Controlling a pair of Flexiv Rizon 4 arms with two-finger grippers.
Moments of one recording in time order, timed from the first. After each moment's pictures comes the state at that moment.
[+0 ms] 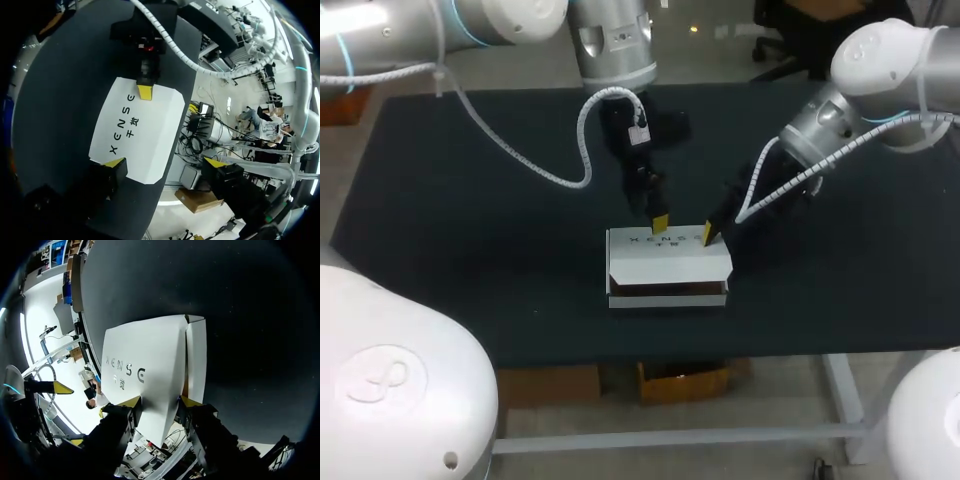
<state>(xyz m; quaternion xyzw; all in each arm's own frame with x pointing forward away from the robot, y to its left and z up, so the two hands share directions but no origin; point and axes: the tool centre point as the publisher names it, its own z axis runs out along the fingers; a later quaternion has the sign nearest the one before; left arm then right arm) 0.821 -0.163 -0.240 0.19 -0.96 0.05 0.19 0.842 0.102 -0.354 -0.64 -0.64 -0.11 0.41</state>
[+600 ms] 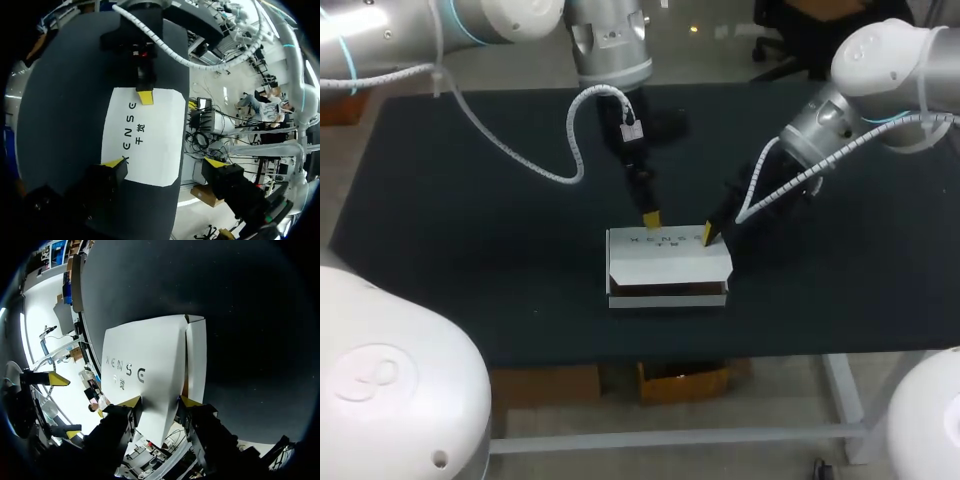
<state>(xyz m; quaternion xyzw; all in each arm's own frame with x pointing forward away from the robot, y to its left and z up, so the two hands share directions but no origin) 0.842 -0.157 -0.247 0.09 -0.98 0.08 0.18 0.842 0.102 -0.354 -0.64 -0.64 -0.11 0.41</state>
